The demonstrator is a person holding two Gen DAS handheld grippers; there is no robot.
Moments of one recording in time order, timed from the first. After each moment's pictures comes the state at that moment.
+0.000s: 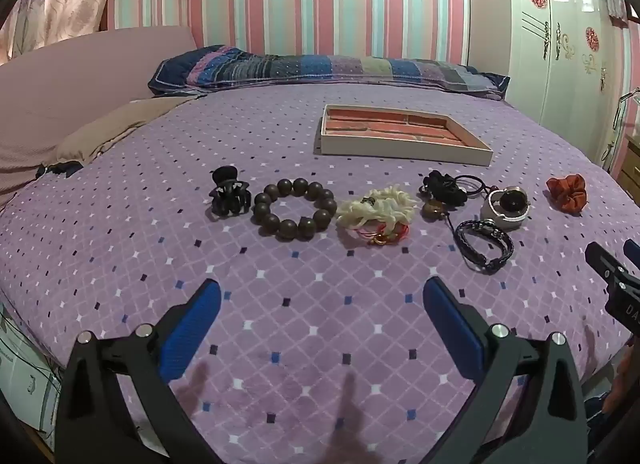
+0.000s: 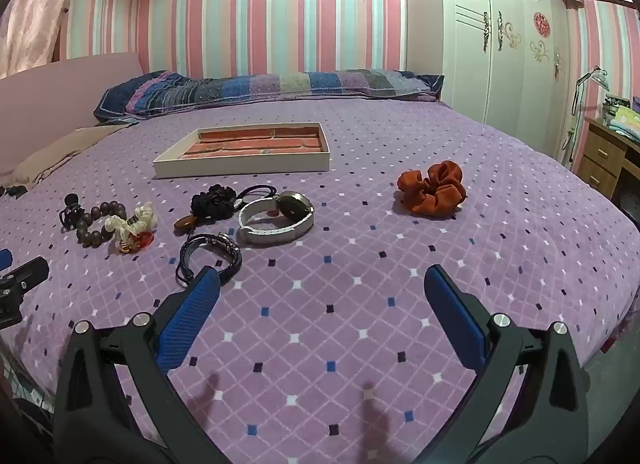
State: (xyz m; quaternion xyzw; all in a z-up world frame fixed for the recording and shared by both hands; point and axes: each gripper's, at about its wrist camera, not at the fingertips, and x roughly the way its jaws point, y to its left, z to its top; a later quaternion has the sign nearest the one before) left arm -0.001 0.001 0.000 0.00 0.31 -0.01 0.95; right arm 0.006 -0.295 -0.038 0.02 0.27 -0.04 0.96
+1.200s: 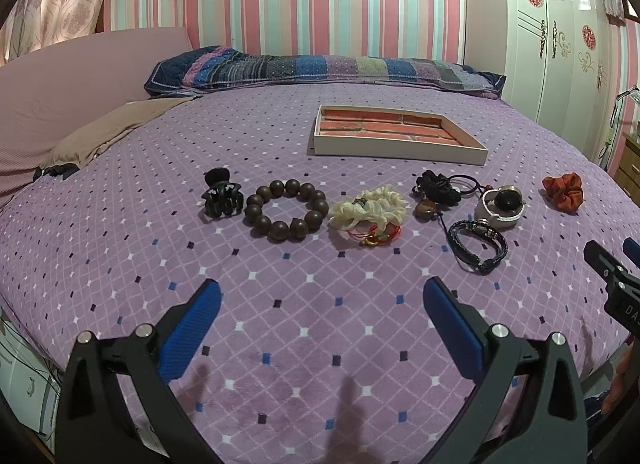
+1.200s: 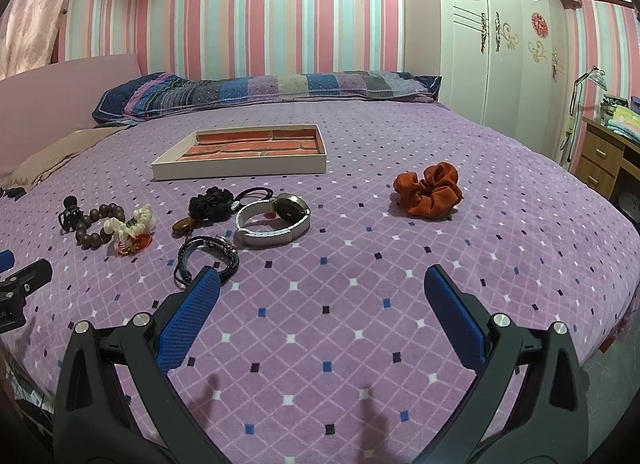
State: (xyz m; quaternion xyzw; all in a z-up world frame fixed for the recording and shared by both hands) left arm 0.000 -0.011 -0.002 0.01 0.31 -0.01 0.95; right arm 0.004 -0.297 -0.034 0.02 0.26 -0.04 0.96
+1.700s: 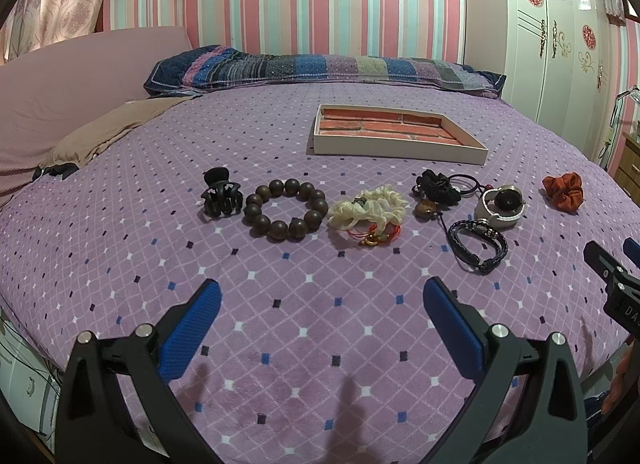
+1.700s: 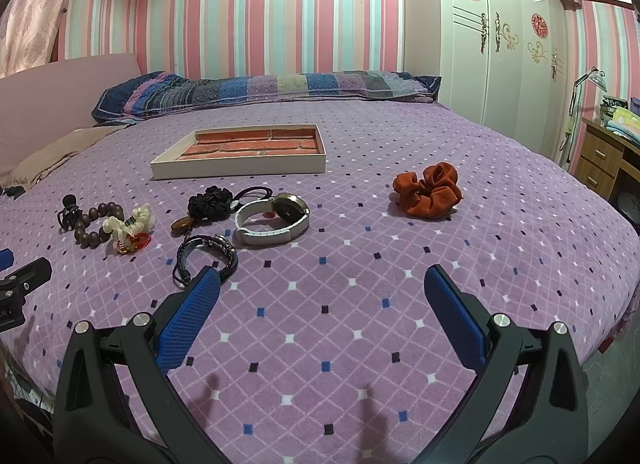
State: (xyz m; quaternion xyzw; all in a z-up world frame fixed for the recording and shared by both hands) left arm 0.001 -0.009 -0.002 0.01 0.31 -0.01 0.95; right arm 0.005 -0.297 -0.035 0.02 0.27 -0.04 0.96
